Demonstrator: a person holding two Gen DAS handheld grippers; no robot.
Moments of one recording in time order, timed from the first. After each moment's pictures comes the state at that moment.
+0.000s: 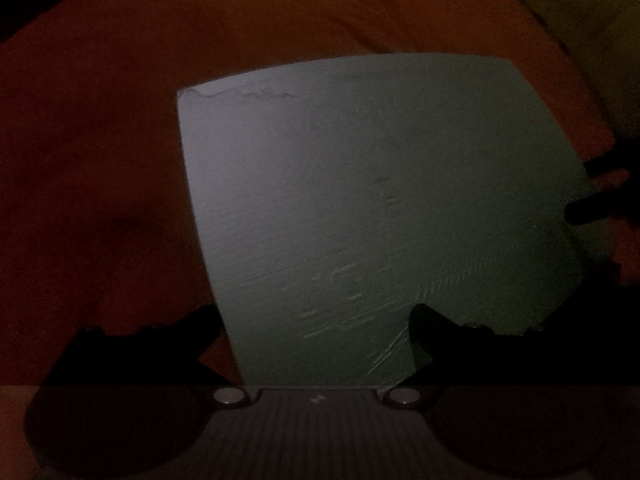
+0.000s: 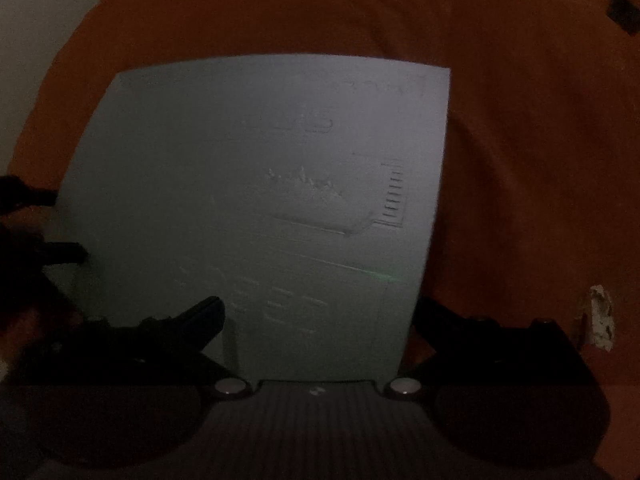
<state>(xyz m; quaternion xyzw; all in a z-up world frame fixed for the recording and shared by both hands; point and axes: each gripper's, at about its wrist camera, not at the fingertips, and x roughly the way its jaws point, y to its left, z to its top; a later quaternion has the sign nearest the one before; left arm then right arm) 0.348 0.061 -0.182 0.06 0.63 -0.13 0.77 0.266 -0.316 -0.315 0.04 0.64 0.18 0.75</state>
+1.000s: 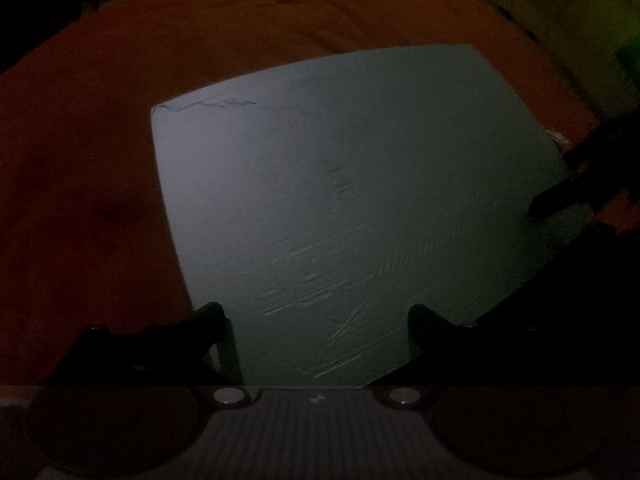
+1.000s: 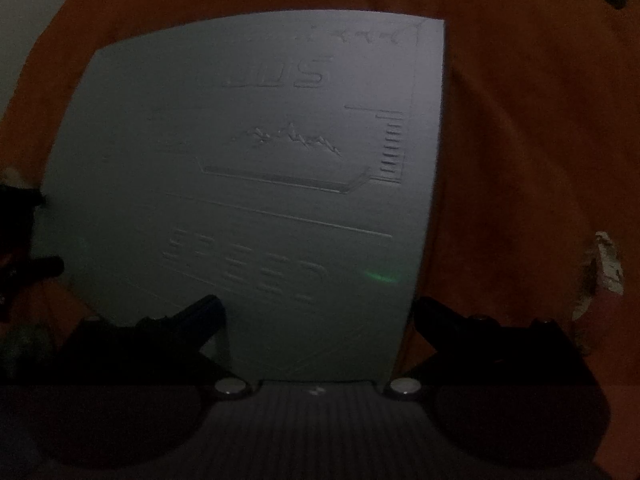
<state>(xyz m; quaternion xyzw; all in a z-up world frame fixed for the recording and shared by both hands) 0.388 0.046 -0.228 0.08 0.58 -0.16 0.79 0.222 -0.277 -0.345 0.02 0.66 0.15 0.74</state>
